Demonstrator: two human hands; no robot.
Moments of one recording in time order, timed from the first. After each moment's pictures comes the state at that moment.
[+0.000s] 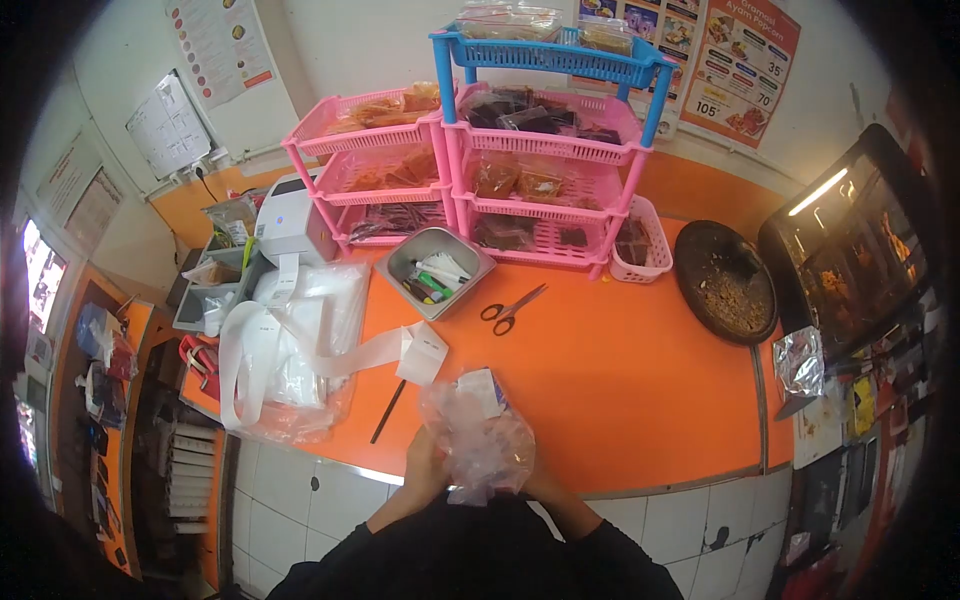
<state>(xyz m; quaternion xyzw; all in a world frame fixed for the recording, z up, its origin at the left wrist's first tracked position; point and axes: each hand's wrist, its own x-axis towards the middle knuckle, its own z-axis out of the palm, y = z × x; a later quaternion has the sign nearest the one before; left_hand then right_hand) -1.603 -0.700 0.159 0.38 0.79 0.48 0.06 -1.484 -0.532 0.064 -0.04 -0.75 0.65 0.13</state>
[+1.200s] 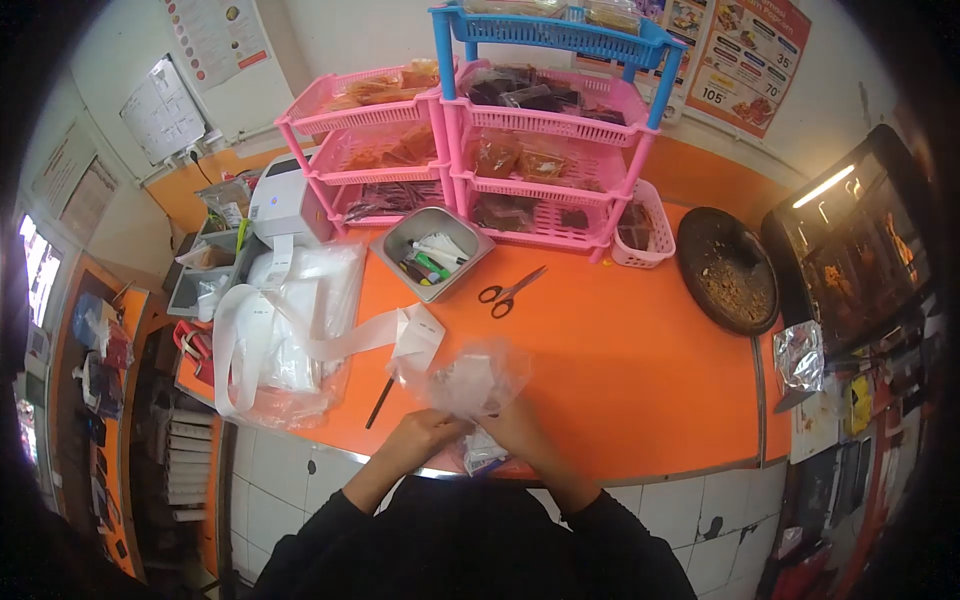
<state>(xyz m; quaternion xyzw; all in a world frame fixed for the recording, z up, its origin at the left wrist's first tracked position) -1.643 -0.703 0.175 0.63 0.69 0.35 0.07 -1.529 -0.530 0.153 -0.21 -0.83 0.51 0.07</state>
